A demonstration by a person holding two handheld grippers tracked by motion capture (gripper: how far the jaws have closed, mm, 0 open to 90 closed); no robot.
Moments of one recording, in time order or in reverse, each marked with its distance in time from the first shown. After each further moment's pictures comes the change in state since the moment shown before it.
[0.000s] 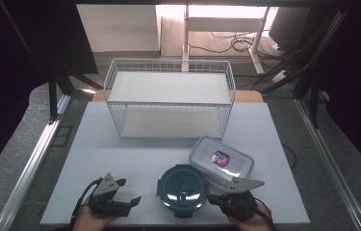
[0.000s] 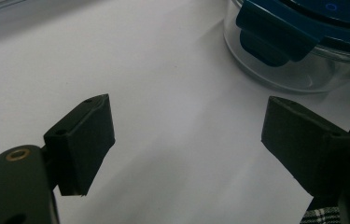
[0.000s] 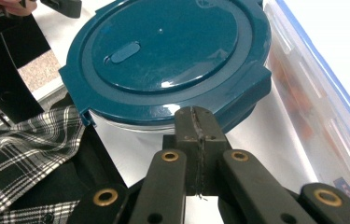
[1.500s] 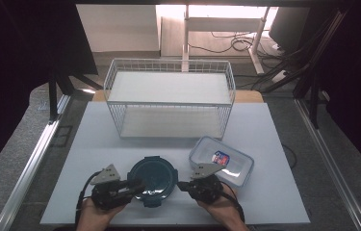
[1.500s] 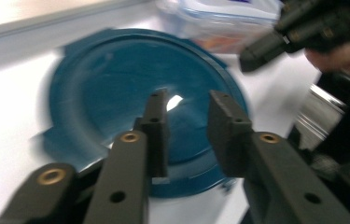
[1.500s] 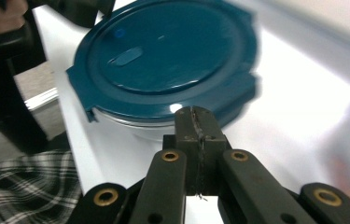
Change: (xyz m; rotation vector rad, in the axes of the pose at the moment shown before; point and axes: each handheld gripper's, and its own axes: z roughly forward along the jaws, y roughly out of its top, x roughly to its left) left arm -0.020 0.046 -0.008 -0.056 -0.164 -0.067; right arm 0.013 0.058 0.062 -0.030 0.053 -0.099
